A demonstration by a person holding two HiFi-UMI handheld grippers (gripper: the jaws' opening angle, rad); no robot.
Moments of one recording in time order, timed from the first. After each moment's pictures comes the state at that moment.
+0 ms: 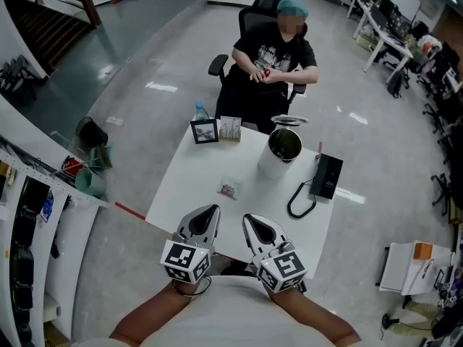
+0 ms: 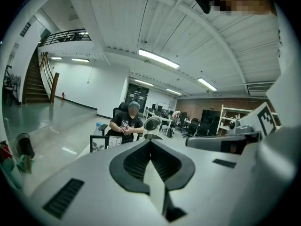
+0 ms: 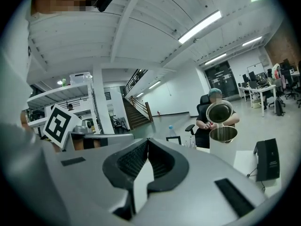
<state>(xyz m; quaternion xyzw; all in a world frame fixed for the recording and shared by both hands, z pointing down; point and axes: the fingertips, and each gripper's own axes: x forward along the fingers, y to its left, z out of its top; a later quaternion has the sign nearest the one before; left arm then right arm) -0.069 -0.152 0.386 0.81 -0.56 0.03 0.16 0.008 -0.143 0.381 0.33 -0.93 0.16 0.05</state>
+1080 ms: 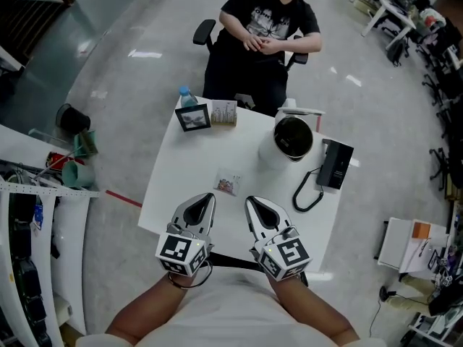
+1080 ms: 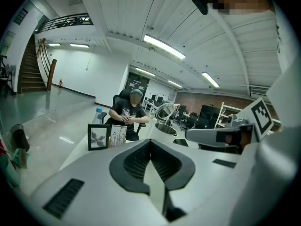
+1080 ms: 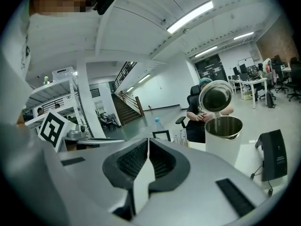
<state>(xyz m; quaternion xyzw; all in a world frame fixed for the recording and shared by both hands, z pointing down) -0.101 -0.232 0.454 0.82 -0.53 0.06 0.22 -0.015 -0.236 0.436 0.37 -0.90 0.21 0.08</state>
